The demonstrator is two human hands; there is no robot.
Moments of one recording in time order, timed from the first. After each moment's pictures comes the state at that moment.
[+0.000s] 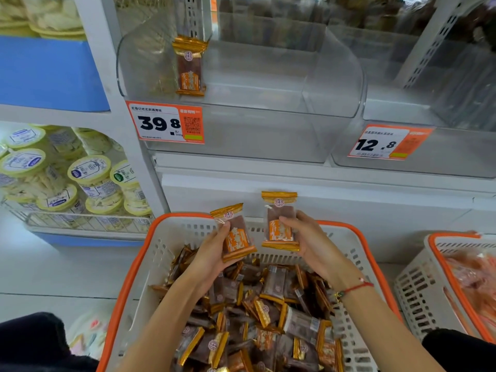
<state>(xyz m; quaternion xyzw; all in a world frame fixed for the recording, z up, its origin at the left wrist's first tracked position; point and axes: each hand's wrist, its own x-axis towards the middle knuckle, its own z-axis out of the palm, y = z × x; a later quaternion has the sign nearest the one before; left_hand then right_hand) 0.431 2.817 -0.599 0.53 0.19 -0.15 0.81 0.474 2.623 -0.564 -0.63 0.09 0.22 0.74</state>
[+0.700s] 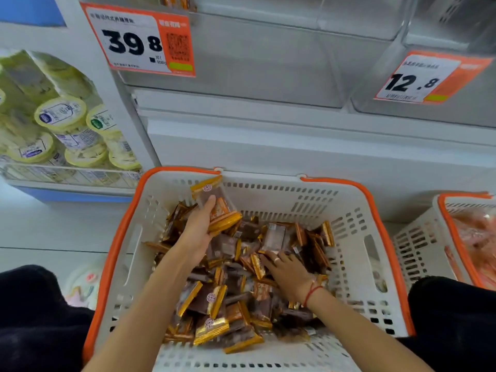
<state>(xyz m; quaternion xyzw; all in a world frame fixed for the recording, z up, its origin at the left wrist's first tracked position) 0.424 2.823 -0.642 0.51 0.32 -0.13 0.79 0.404 2.597 -0.753 -0.90 -0.30 0.29 -0.13</state>
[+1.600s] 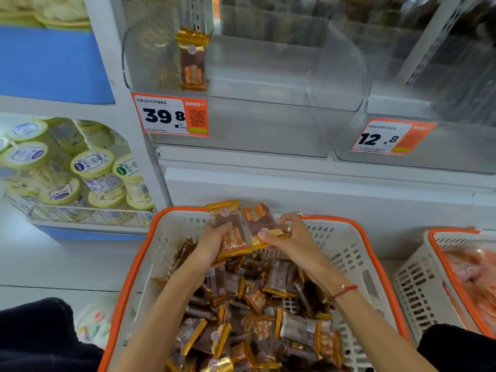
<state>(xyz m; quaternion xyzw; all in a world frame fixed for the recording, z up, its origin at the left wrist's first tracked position) 0.441 2.815 -0.585 0.62 0.28 -0.12 0.72 0.449 2.642 -0.572 -0.78 0.02 0.17 0.60</state>
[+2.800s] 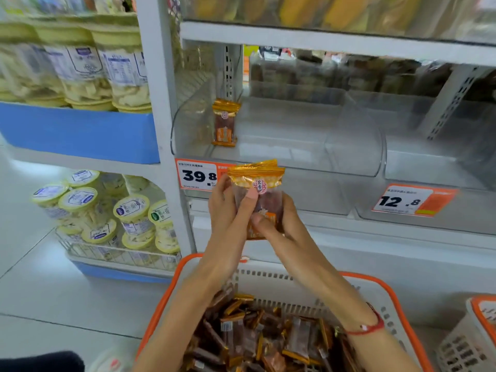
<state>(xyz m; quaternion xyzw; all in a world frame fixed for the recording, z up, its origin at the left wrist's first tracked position) 0.447 2.825 -0.456 0.72 -0.01 0.16 0.67 0.454 2.707 -0.441 -0.75 -0.22 0.10 0.61</state>
